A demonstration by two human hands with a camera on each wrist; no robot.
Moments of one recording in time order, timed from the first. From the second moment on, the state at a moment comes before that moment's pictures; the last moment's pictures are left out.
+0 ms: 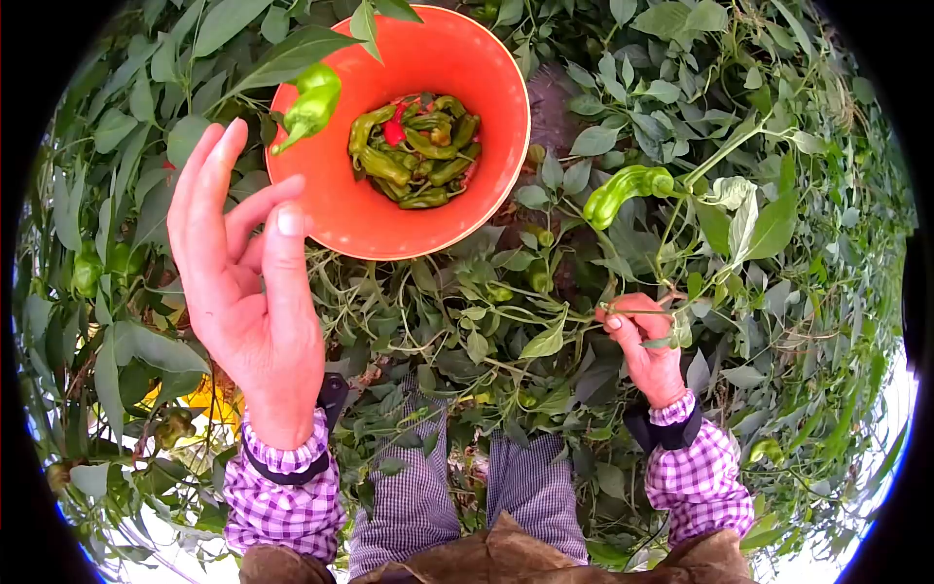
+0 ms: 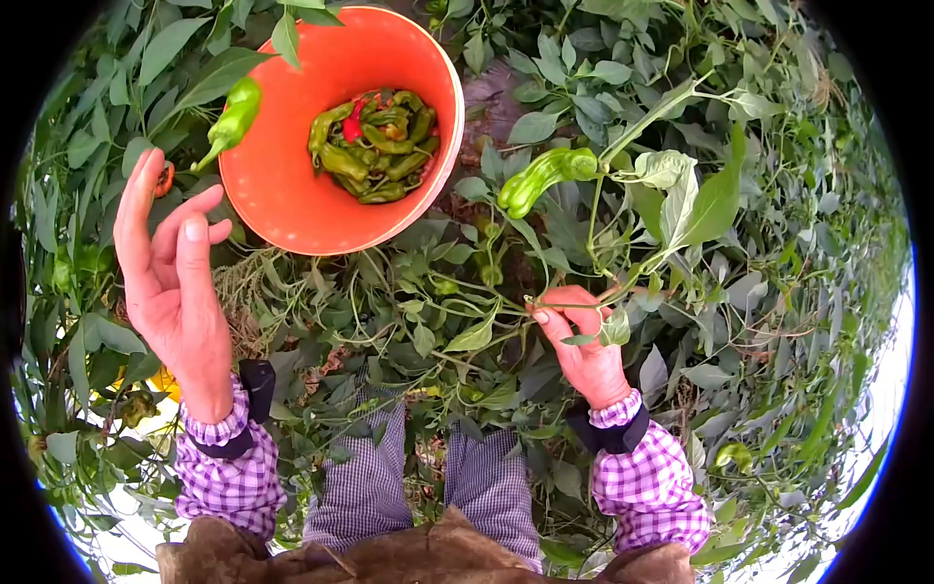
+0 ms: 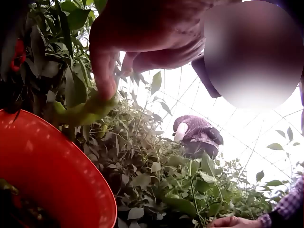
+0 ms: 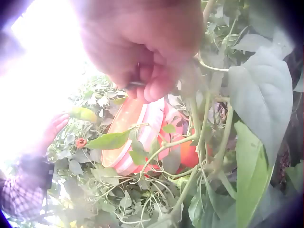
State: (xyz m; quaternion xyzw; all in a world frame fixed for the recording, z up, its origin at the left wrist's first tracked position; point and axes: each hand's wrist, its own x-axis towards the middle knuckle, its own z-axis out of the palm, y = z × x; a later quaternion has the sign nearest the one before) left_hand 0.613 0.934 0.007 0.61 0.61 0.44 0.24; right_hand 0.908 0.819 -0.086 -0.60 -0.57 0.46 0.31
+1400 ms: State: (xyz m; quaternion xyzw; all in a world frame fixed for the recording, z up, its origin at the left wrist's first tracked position) left_hand 0.707 0.856 -0.188 0.73 0.38 -0.17 0.54; right_hand 0.867 0.806 -0.130 -0.61 -0.75 0.24 -0.09
